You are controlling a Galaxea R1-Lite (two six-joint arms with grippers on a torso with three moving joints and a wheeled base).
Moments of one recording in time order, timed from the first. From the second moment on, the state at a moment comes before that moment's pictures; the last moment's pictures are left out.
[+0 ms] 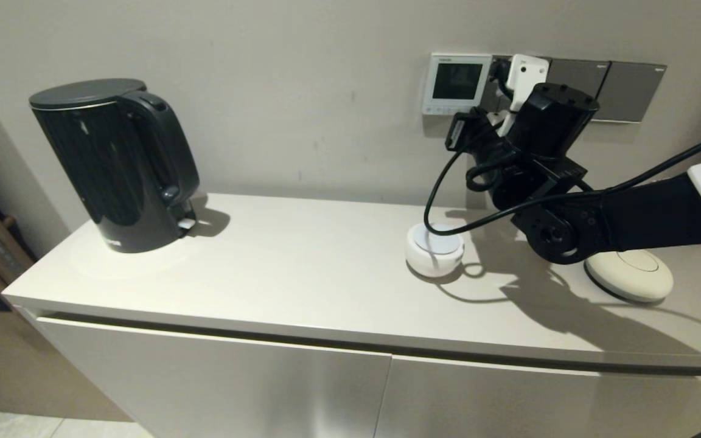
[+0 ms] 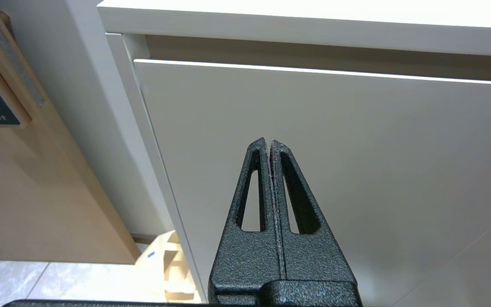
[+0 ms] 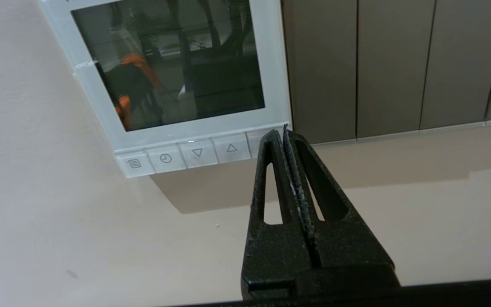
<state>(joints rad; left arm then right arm) 0.01 0.00 0.00 0.00 0.00 0.01 0.42 1.99 -1.40 -0.99 -0.50 -0.06</state>
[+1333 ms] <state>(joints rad) 0.01 0.00 0.00 0.00 0.00 0.01 0.43 2.00 -1.41 -0.99 -0.50 -0.06</state>
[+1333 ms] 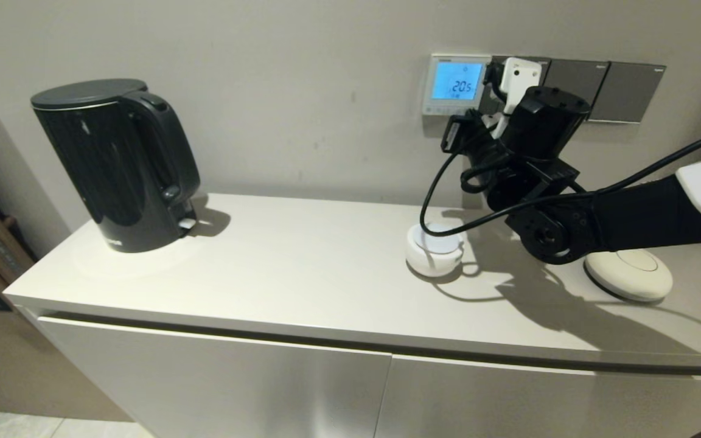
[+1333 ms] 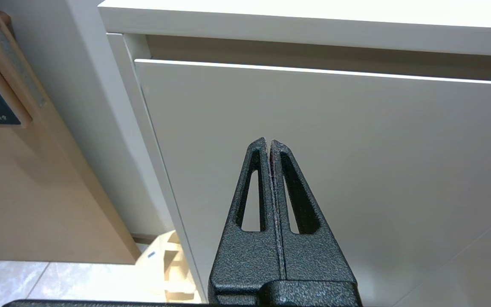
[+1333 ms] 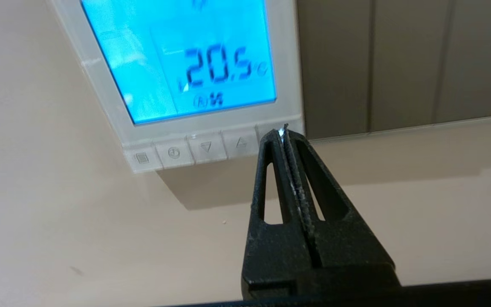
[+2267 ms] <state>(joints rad) 0.01 0.00 0.00 0.00 0.00 0.01 0.51 1.95 -1.37 -0.99 -0.50 -0.06</state>
